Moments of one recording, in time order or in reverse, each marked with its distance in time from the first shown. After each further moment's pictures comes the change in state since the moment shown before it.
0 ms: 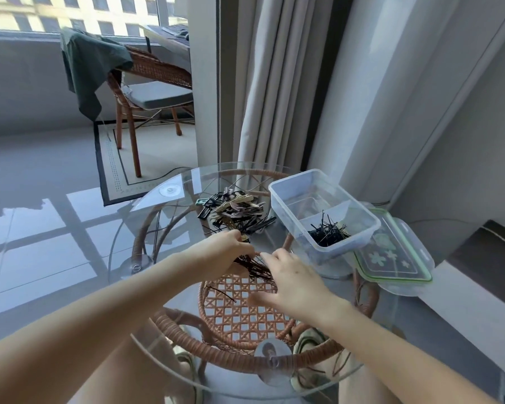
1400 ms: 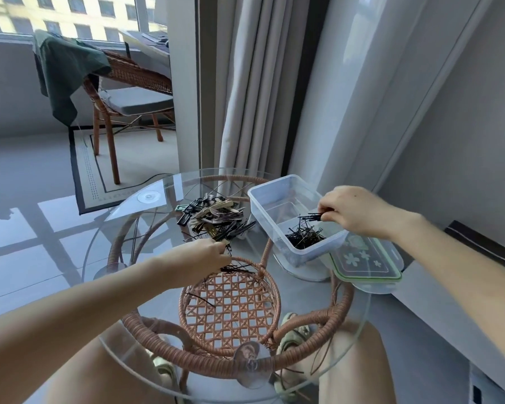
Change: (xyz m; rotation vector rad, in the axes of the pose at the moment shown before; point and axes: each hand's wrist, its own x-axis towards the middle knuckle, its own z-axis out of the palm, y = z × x) left_hand -0.003 0.001 -0.002 0.296 0.031 0.216; right_hand 0.011 0.112 -0.124 -0.316 0.073 -0.049
